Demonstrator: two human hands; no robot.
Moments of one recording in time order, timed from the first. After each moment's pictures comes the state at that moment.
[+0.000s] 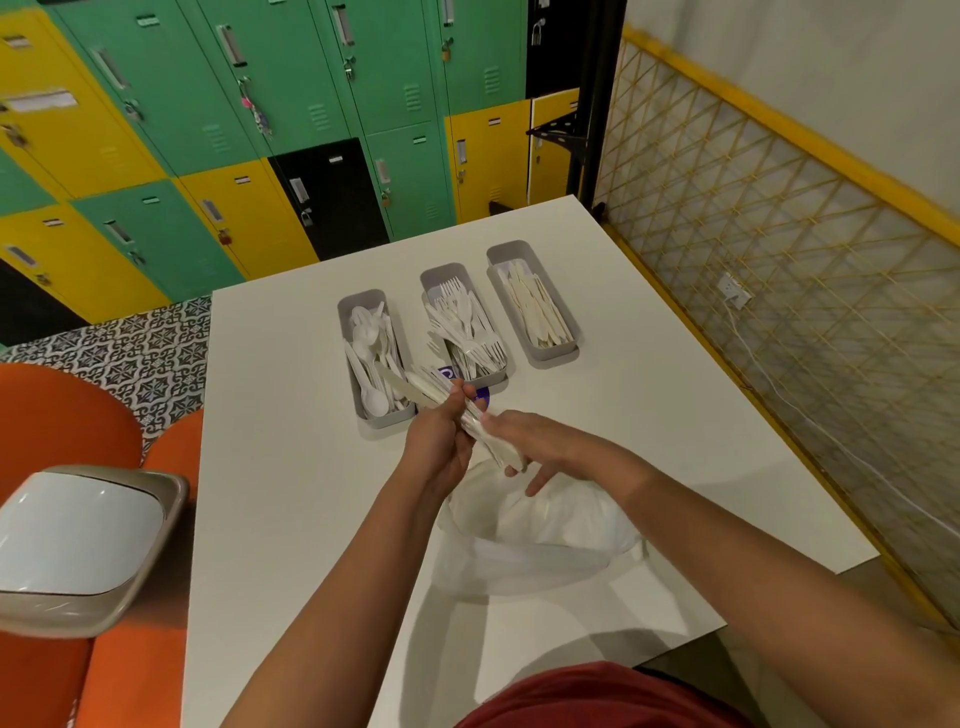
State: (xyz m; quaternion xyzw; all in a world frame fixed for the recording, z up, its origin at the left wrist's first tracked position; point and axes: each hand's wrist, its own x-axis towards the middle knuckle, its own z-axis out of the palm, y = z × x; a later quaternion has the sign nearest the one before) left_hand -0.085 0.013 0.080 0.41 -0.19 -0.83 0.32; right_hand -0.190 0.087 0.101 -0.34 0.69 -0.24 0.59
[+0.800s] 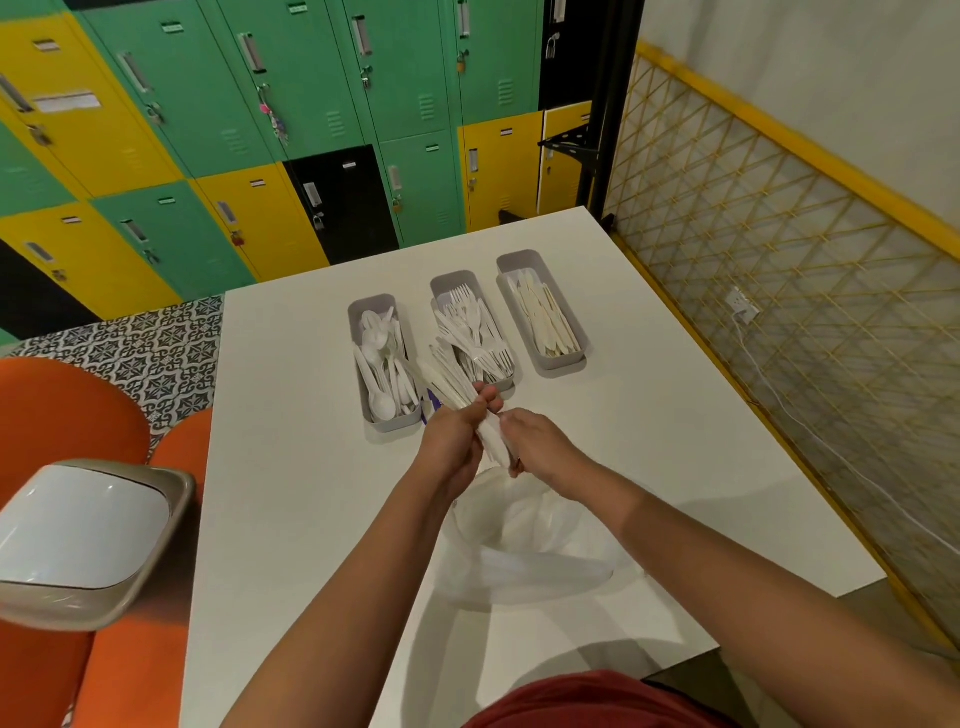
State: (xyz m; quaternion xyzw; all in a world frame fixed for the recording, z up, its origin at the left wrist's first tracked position) left_hand -0.091 0.014 0.084 0.40 -0.28 -0.81 0.31; right_hand -0.177 0.082 0.087 -0.32 0.71 -0.38 0.50
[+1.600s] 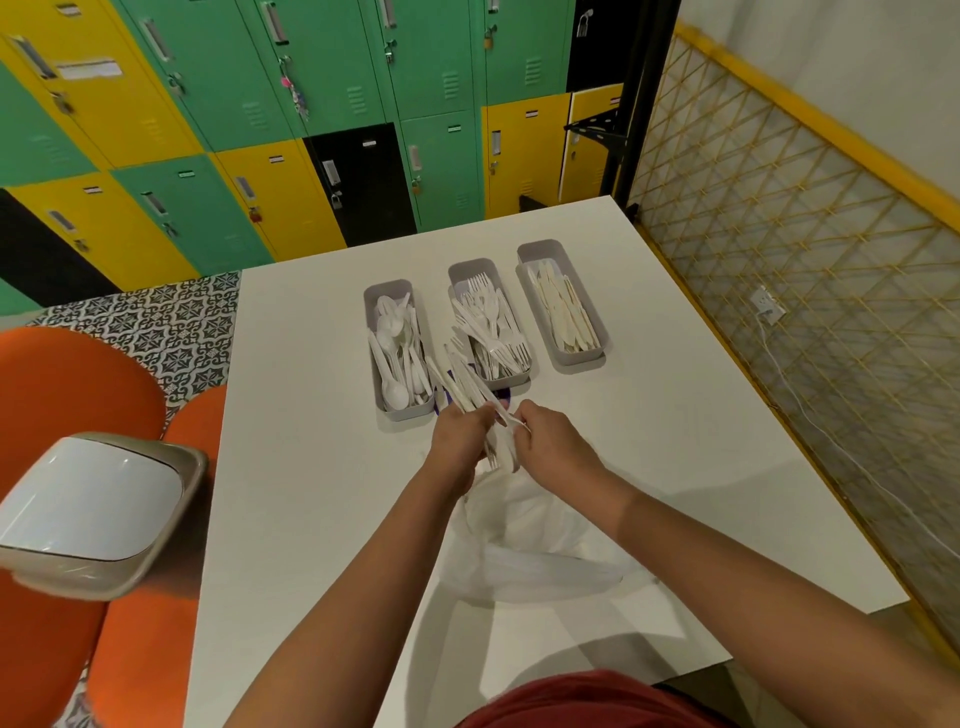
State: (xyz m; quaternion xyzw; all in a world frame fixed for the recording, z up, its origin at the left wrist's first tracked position) left_hand -0.083 0.009 0.072 0.54 -0.45 -0.68 0.21; right_hand -0.180 0.074 0.073 -0.47 0.81 -0.19 0.31
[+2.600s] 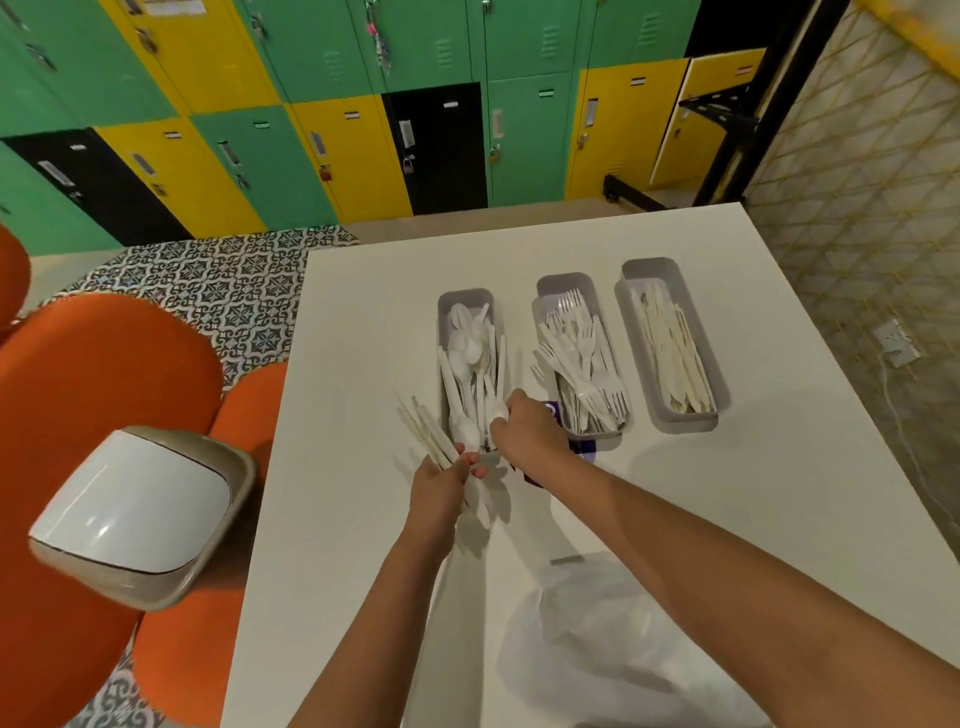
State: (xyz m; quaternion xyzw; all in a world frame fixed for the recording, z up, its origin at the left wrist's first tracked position) left_hand -0.017 -0.074 0.026 0.65 -0.34 -0.63 0.25; right_hand -0.143 -0.095 0.027 -0.46 0.79 -0.14 0.37
